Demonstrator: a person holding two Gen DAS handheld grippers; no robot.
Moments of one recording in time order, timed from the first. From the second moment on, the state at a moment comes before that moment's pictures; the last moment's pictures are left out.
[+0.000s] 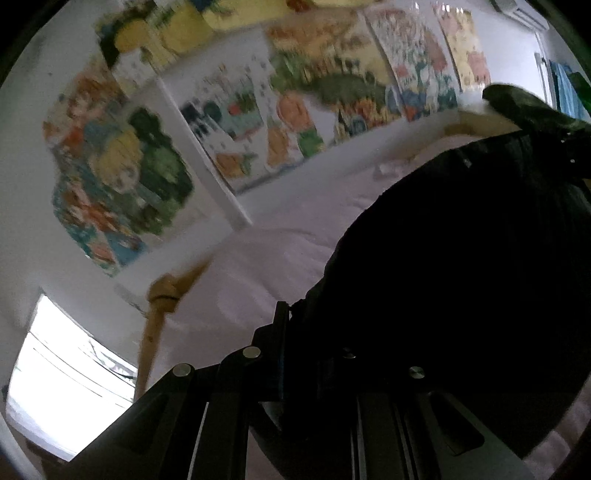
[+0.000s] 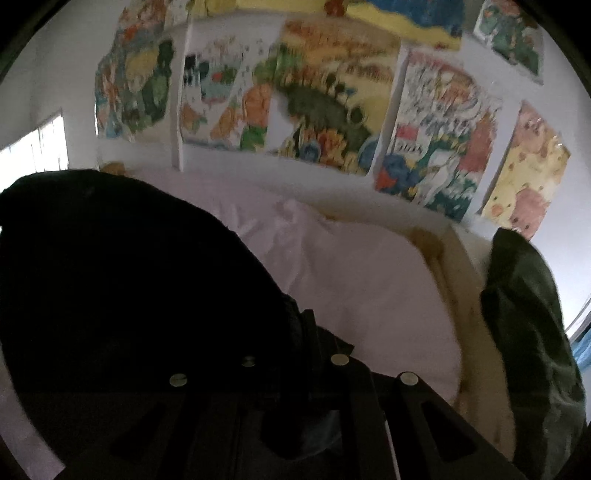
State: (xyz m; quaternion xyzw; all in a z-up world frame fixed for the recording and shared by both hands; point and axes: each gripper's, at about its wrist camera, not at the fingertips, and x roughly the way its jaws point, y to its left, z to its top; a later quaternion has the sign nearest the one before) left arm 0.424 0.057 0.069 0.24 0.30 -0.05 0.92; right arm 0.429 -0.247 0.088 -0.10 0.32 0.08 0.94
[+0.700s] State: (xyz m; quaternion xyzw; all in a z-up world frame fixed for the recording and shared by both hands) left arm 0.477 0.070 0.021 0.16 0.35 -0.07 0.92; right arm 0.450 -0.265 0.044 -0.09 0.32 0.10 0.94
